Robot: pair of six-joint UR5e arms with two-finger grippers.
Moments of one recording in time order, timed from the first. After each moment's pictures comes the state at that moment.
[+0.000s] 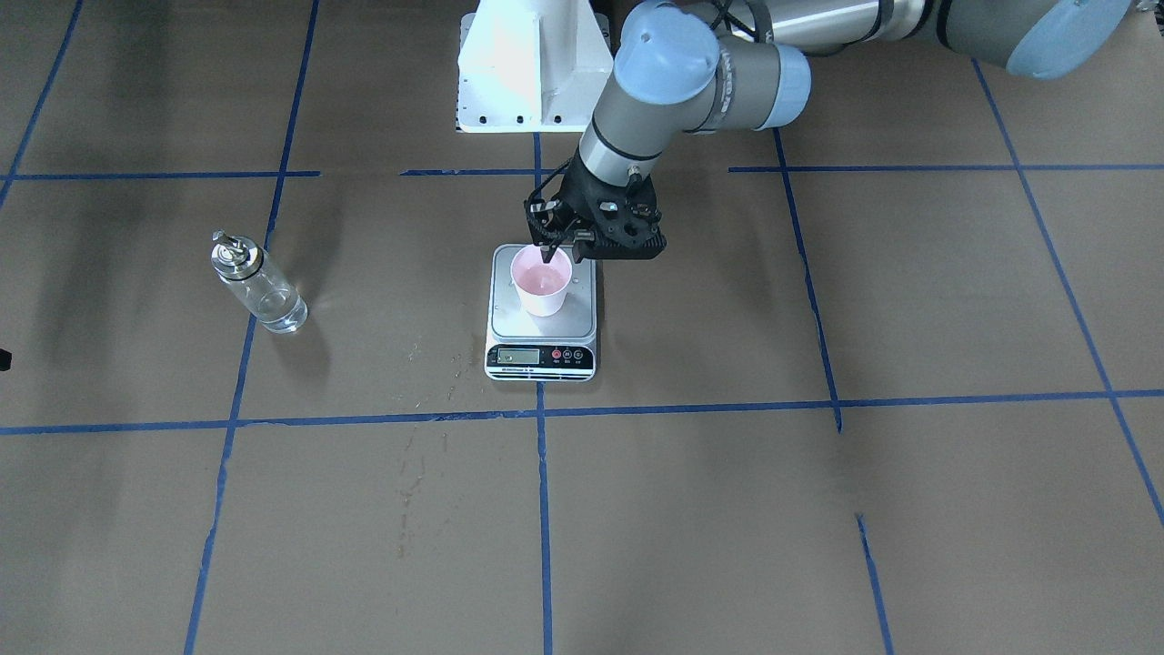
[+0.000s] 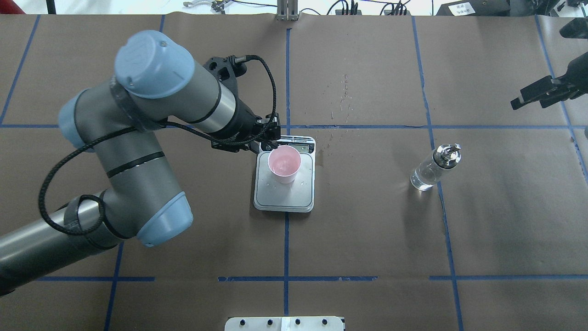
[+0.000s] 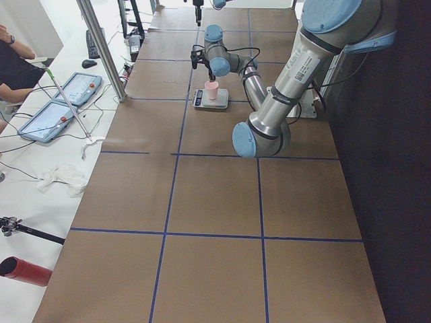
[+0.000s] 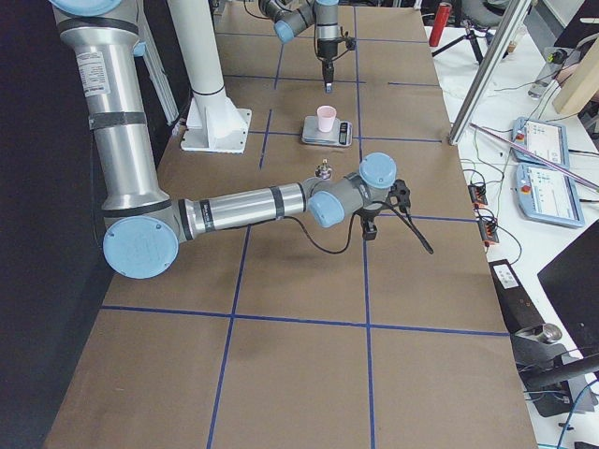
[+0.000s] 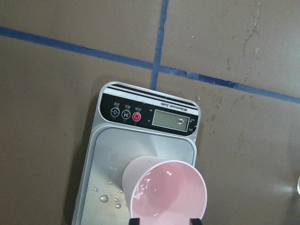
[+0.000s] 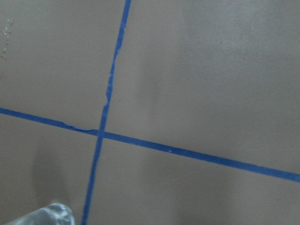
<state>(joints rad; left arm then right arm) -0.65 -2.25 -1.81 -1.78 -2.05 -1.43 1.23 -1.44 1.69 -1.22 2.49 0.52</state>
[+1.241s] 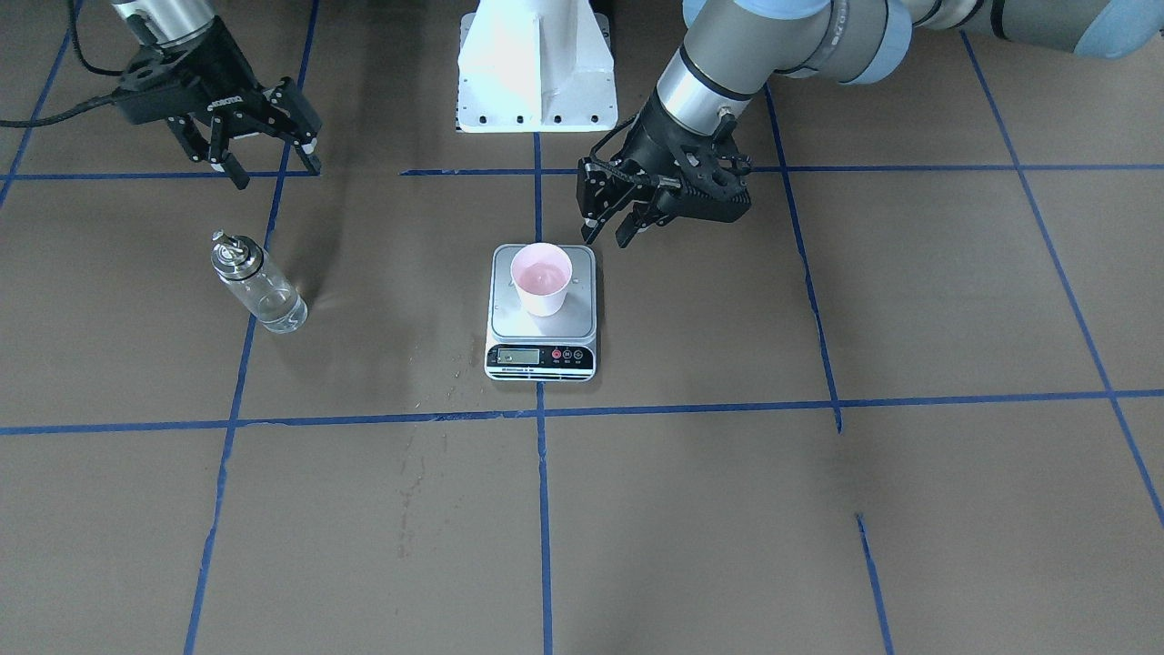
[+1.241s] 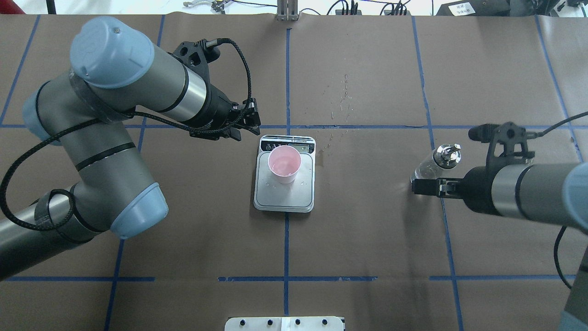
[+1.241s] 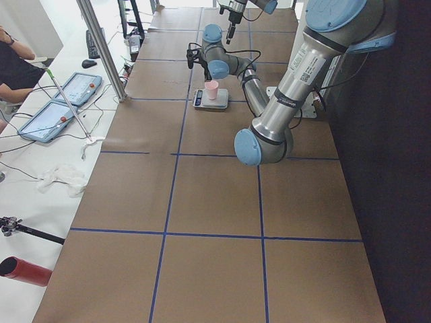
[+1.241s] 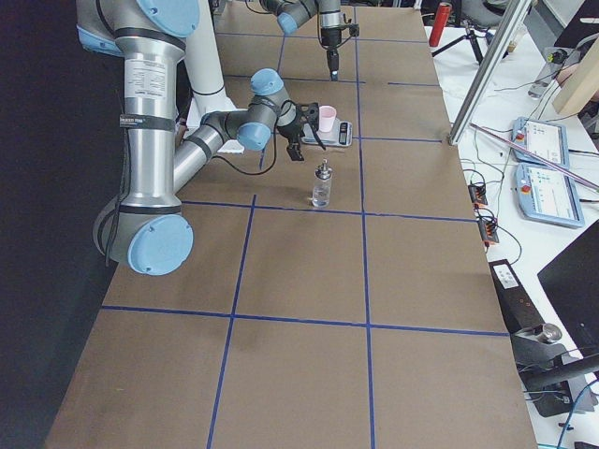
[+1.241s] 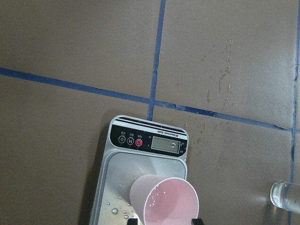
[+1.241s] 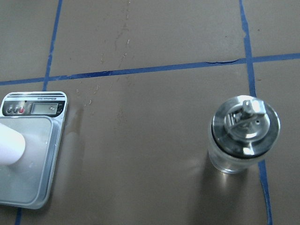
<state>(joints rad) -0.69 -2.20 -1.84 -1.81 -2.05 -1.43 0.45 -1.65 2.29 -1.20 1.58 1.32</state>
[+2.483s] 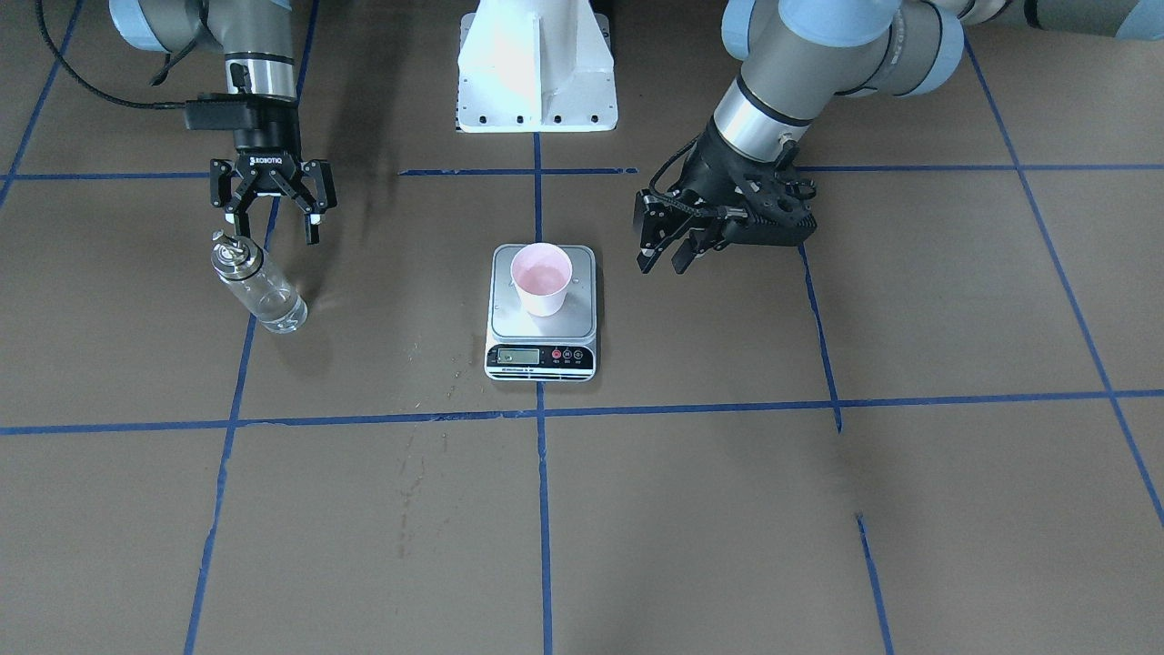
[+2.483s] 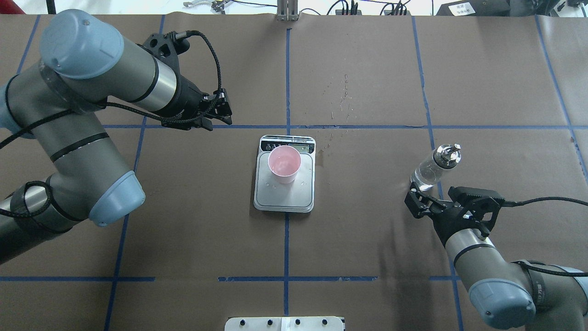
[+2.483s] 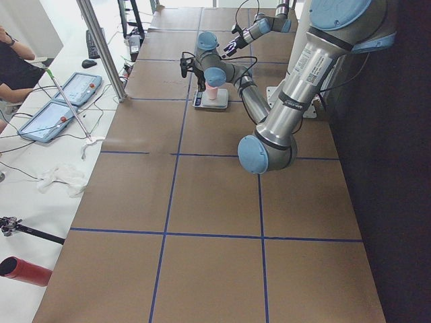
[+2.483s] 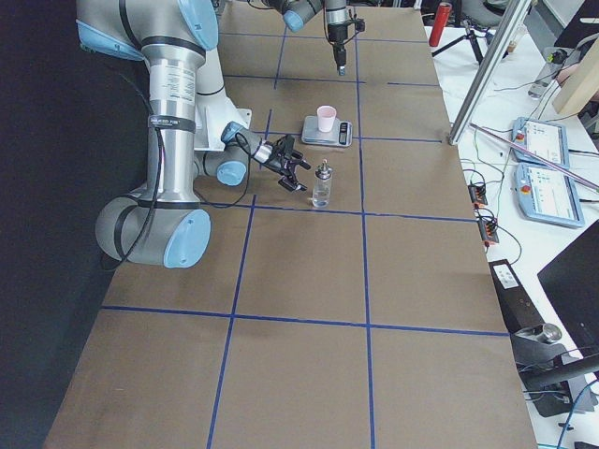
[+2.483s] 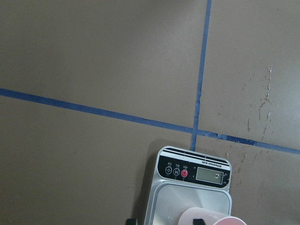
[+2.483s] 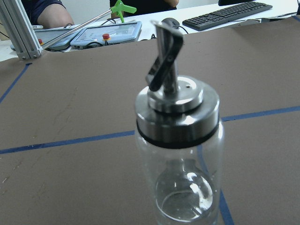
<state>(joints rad) -0.75 -2.13 -1.85 -1.81 -2.05 -1.39 0.15 -1.67 1.99 -1.02 0.75 1.59</state>
